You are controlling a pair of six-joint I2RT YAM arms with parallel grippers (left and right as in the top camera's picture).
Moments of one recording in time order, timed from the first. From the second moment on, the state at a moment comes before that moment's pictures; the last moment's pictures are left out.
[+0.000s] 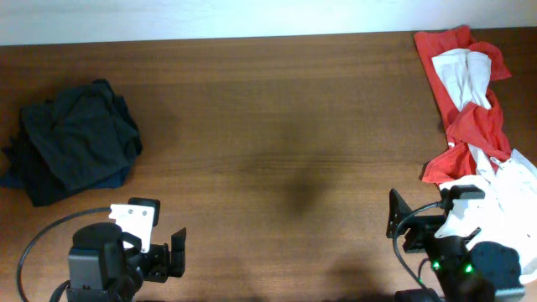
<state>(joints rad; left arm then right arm) -0.08 0.56 0.95 -1.22 0.06 0.03 0.04 0.25 0.65 -0.68 -0.05 0.15</state>
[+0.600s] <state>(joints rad) -0.08 0.56 0.95 -1.22 0.06 0.03 0.01 0.01 0.02 0.07 -0.05 0.13</state>
